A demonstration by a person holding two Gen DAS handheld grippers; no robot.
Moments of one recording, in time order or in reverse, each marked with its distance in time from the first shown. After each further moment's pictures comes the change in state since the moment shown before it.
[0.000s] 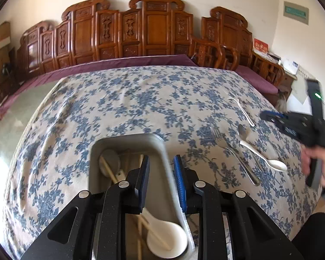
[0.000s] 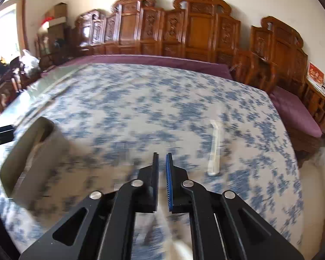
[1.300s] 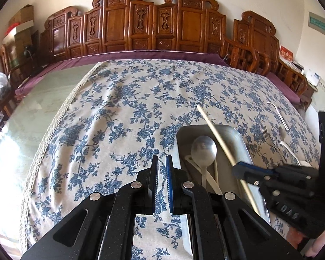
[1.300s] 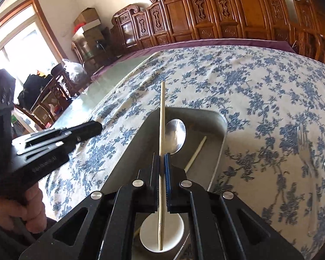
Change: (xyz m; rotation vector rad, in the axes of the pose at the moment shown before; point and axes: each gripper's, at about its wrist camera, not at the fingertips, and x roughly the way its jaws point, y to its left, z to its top) left arm -0.014 0.121 -0.019 -0.115 0.031 0.109; right arm 0.013 0.255 -0.002 0.093 0.059 0.403
